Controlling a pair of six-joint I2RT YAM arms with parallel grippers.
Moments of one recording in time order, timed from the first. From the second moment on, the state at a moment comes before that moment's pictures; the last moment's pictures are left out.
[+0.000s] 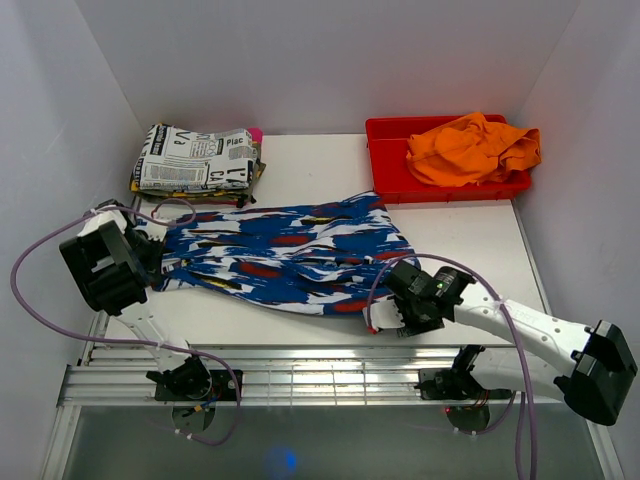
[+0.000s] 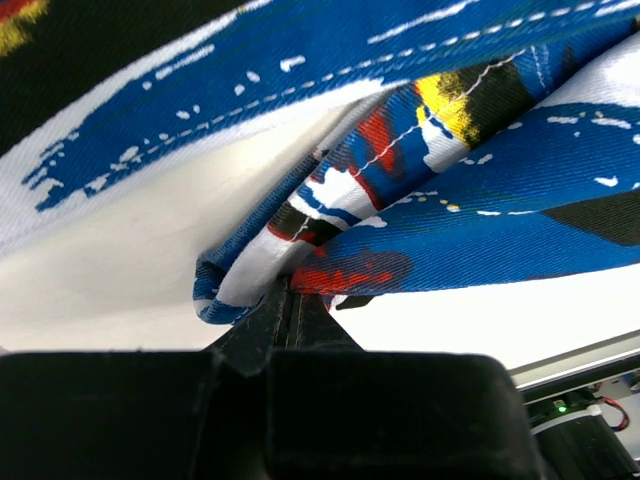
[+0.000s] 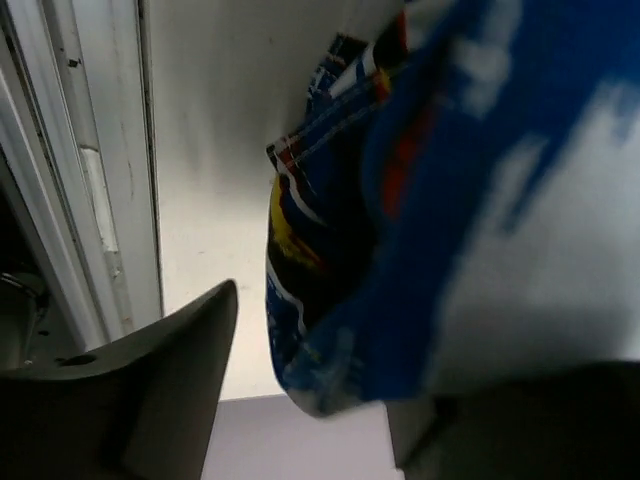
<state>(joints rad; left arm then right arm) 0.53 1.92 1.30 -0.99 0.20 0.80 0.92 1.06 0.73 -1.06 0.15 -0.98</state>
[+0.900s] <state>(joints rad) 0.48 1.47 1.32 -1.04 0.44 1.08 0.02 1.63 1.51 -1.09 -0.46 -0.66</state>
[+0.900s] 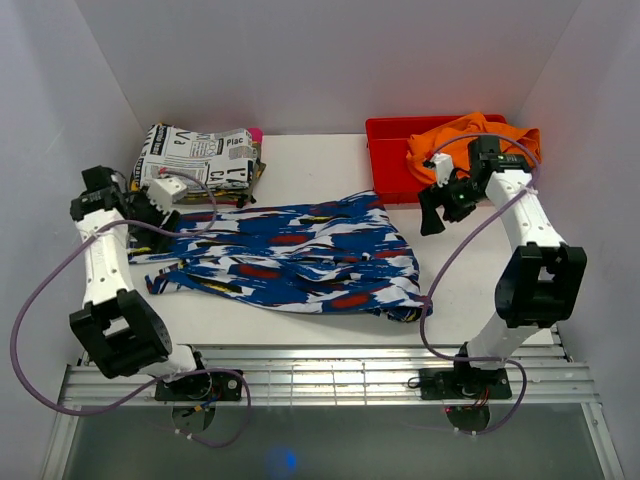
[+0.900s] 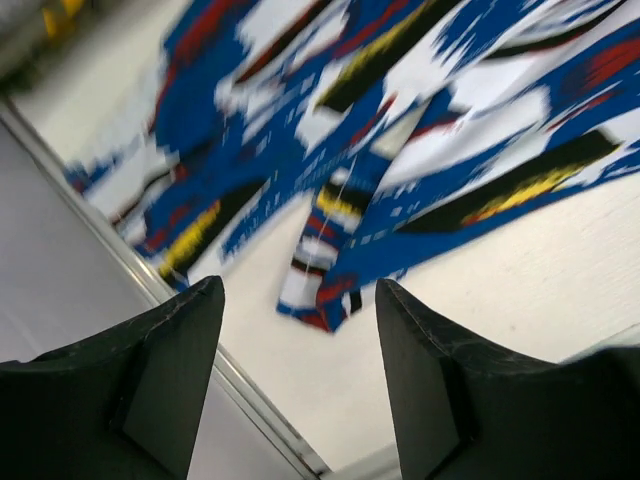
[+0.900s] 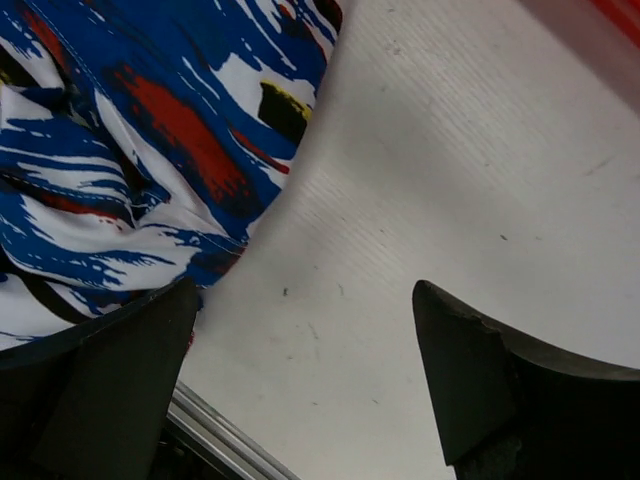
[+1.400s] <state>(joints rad) -0.20 1.65 1.31 -0.93 0.47 0.90 0.03 1.89 1.39 -0.92 -0.65 -0.36</state>
